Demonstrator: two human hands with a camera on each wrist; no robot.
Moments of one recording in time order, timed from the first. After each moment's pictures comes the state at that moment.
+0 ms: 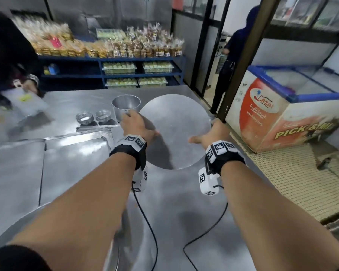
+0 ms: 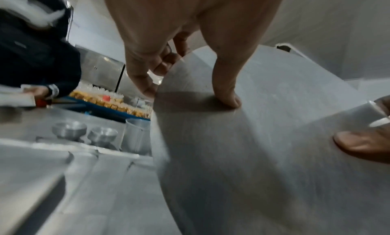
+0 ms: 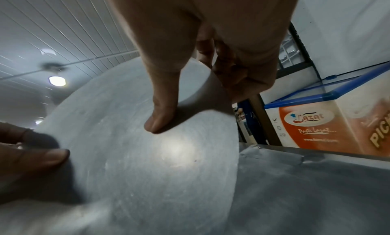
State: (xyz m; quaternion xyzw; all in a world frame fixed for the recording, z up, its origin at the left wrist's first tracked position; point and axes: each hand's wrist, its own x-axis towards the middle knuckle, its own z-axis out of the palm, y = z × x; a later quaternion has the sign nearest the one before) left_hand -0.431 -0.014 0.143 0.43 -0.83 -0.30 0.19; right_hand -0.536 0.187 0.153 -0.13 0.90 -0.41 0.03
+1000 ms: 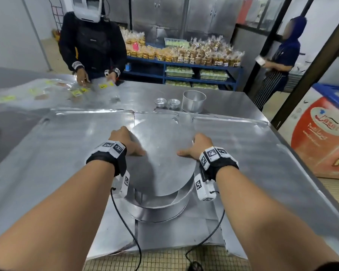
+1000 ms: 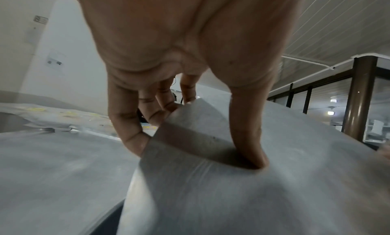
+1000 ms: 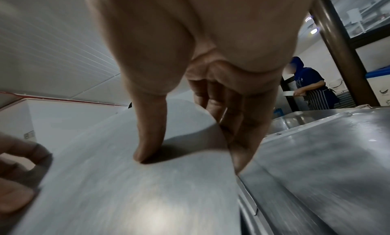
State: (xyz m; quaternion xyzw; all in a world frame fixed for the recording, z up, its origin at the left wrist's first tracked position) left_hand -0.055 -0.063 0.126 0.54 -0.79 -0.29 0.07; right_hand -0.258 0.091 0.120 -0.35 0.89 -0.24 0.19
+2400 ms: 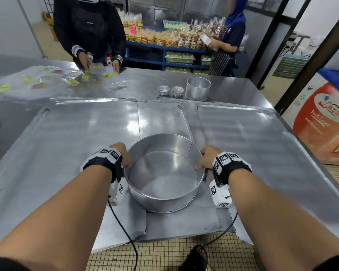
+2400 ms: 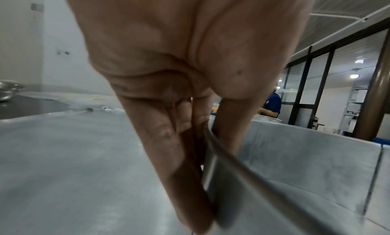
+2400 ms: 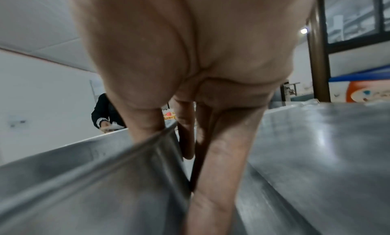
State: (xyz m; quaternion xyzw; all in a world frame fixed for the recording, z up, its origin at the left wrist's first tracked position) left_hand -0.019 -0.081 0.065 0.54 -0.79 -0.27 -0.11; right_hand -0.258 0.108 0.064 -0.32 0.90 -0.09 0.27
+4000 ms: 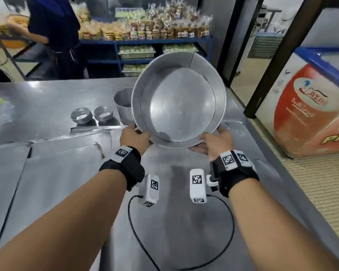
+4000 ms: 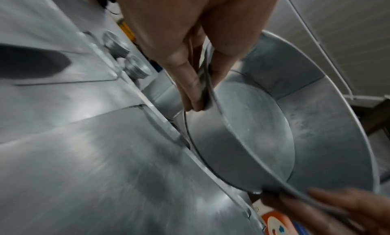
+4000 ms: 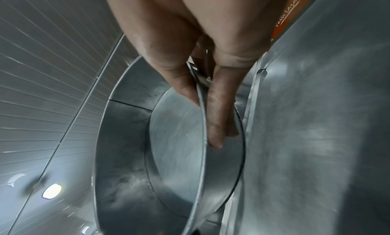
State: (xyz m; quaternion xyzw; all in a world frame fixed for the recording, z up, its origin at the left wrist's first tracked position) left_hand -0.522 -0.100 0.042 0.42 -0.61 -0.61 0.29; right_hand -0.658 0.068 0.059 0.00 0.60 -0.75 0.28
